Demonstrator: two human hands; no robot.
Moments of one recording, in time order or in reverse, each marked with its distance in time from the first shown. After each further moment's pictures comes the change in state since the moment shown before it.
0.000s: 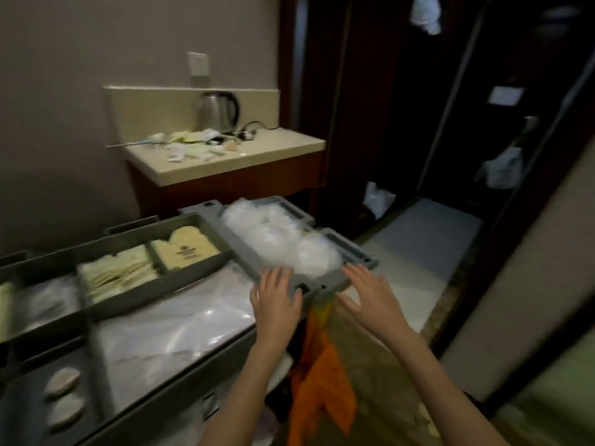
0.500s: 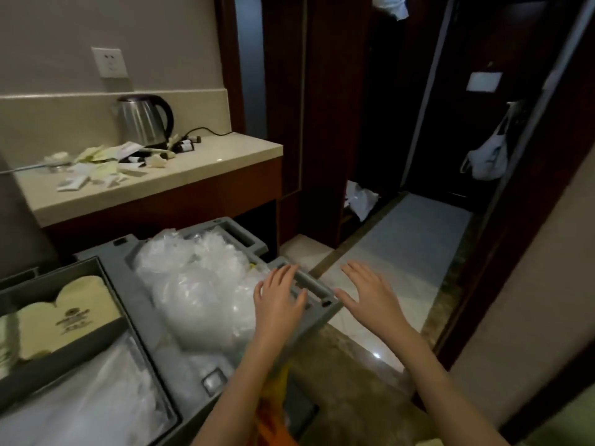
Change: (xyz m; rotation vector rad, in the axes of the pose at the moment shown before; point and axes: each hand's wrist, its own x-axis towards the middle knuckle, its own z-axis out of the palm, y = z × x) left_hand 0.166 0.092 0.163 -0.007 -0.164 0.106; right_hand 0.143 0.187 -0.013 0.072 0.034 0.088
